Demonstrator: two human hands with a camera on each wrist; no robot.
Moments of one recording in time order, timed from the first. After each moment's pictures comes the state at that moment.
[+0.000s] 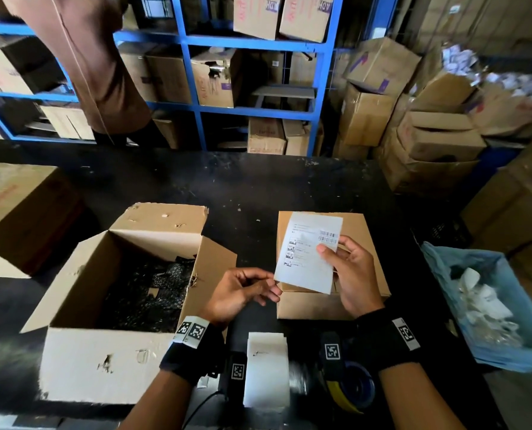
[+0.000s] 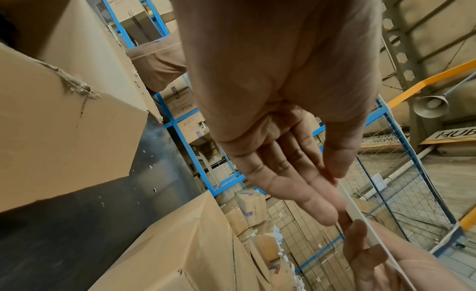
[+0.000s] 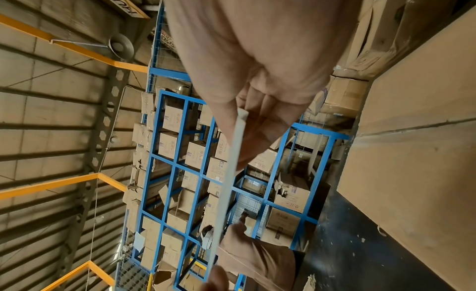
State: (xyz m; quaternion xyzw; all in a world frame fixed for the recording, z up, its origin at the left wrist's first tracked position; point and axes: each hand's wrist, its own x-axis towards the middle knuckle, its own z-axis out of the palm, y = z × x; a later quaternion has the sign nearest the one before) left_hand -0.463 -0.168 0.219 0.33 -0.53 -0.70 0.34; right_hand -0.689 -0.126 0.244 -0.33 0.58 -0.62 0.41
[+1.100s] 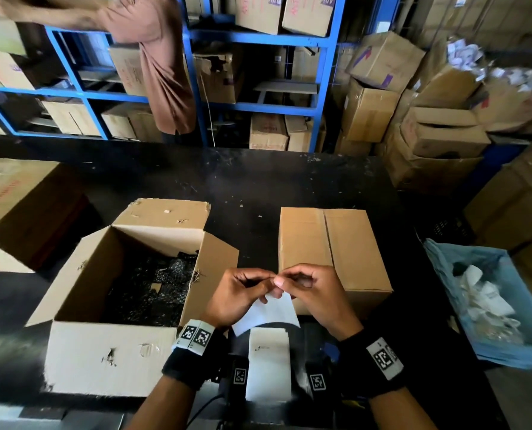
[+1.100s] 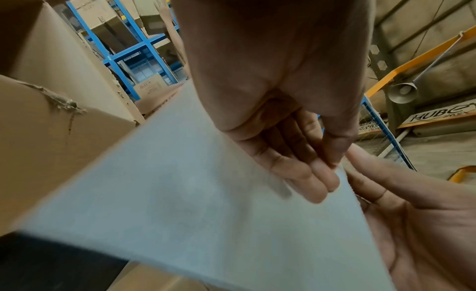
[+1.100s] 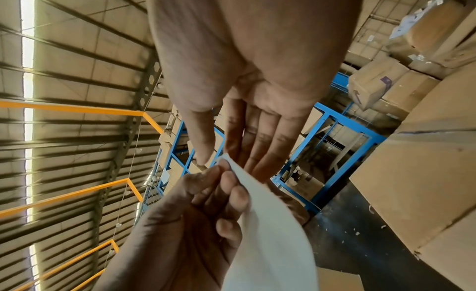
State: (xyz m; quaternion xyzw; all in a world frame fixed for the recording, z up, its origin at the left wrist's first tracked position) left_hand -0.460 -0.154 0.222 0.32 -0.63 -0.60 0.38; right_hand -0.639 -0.099 0.246 -0.55 0.56 -0.47 0.40
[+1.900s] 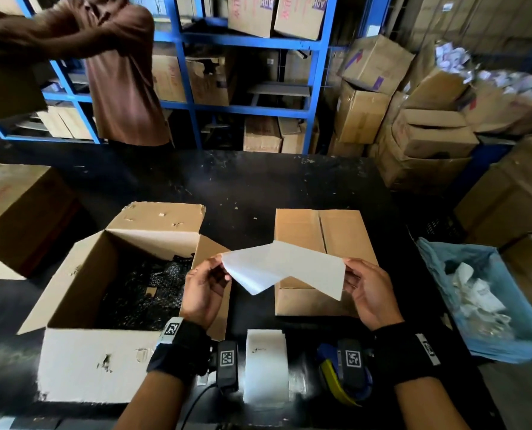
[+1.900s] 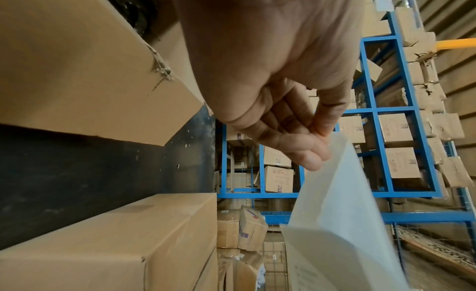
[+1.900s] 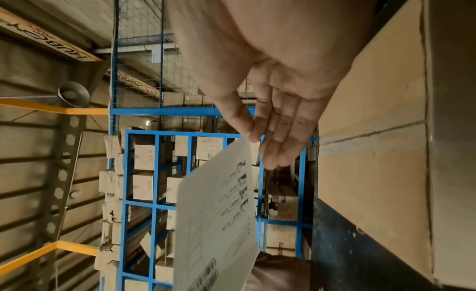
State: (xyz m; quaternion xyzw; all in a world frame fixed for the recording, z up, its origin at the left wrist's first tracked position) left_hand -0.437 -0.182 0.209 0.33 -0.24 -0.71 0.58; right_hand -0.718 -0.098 0.231 -0.17 0.57 -0.64 0.48
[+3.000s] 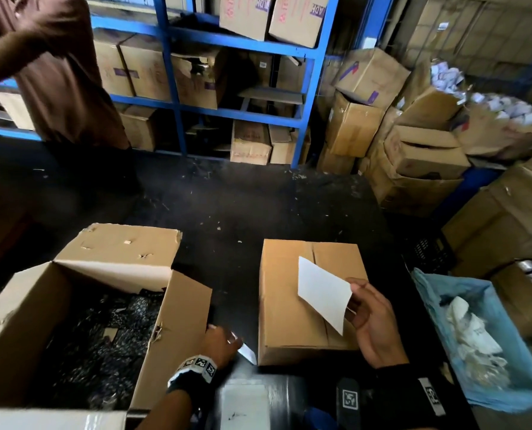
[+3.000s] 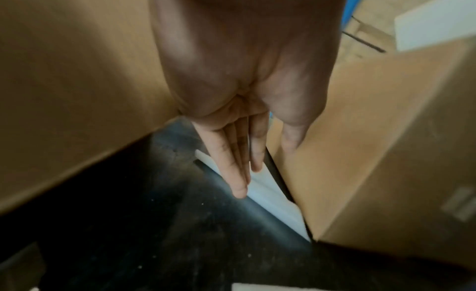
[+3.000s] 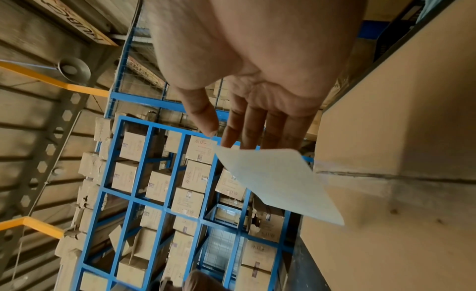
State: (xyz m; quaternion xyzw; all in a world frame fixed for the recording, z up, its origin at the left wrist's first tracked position) left_hand -0.486 -0.266 0.027 0.63 -0.68 -0.37 -0.01; right_hand -0.761 -0.172 0.210 -0.21 0.58 -0.64 0.45
